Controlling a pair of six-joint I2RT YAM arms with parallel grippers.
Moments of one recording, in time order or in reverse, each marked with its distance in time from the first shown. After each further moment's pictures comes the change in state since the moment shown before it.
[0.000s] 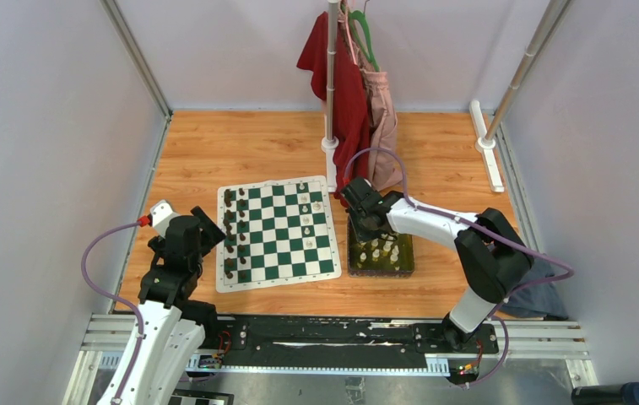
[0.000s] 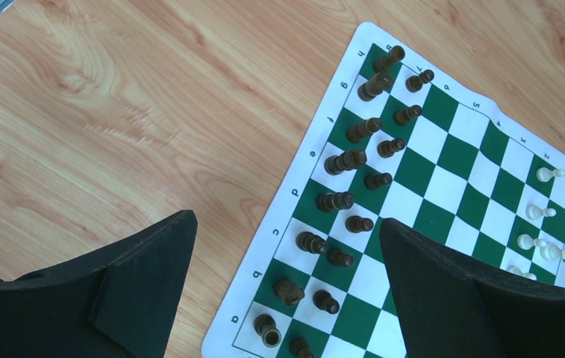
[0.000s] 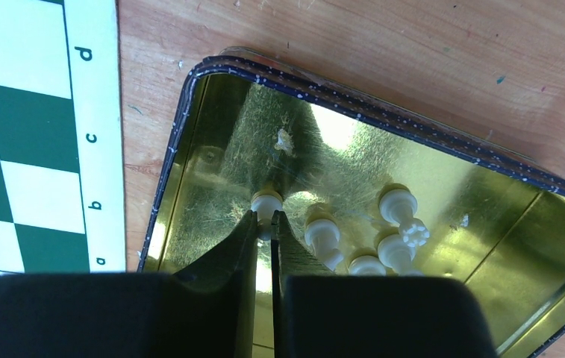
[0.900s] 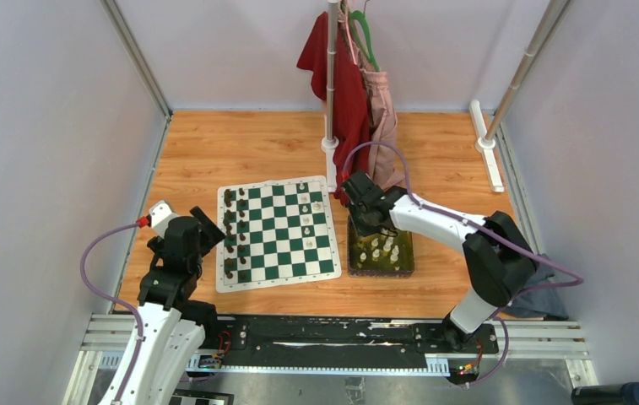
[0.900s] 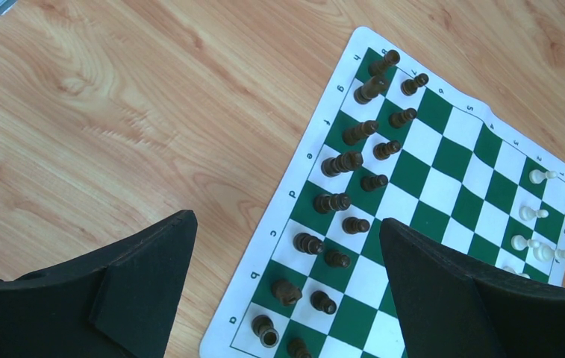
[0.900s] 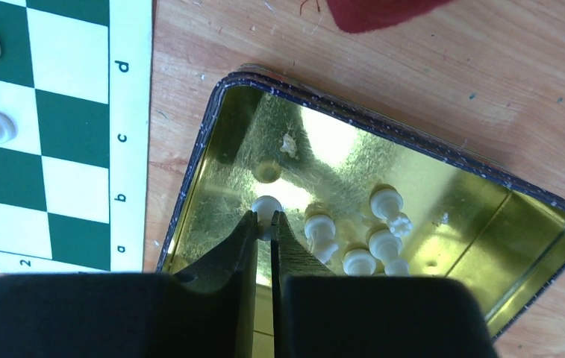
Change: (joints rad) left arm 0.000 -0.016 0.000 -0.001 0.000 -0.001; right arm 0.000 -0.021 0.049 -0.036 0.000 -0.027
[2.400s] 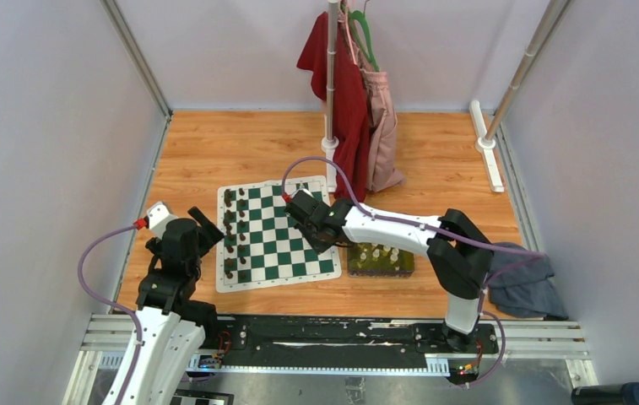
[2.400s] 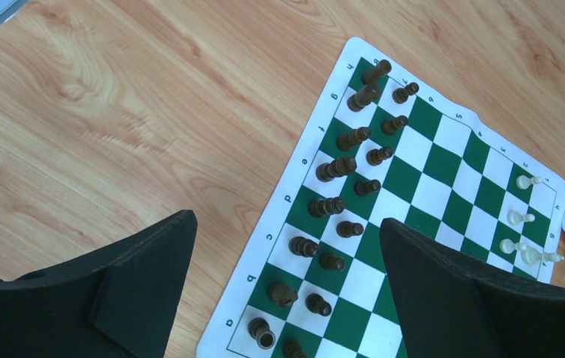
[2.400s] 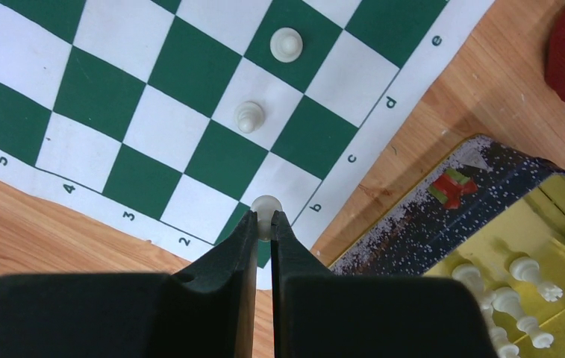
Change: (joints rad) left arm 0.000 -0.032 0.000 0.000 -0.005 -0.002; right arm 0.312 0.184 0.268 -0.083 0.040 -0.029
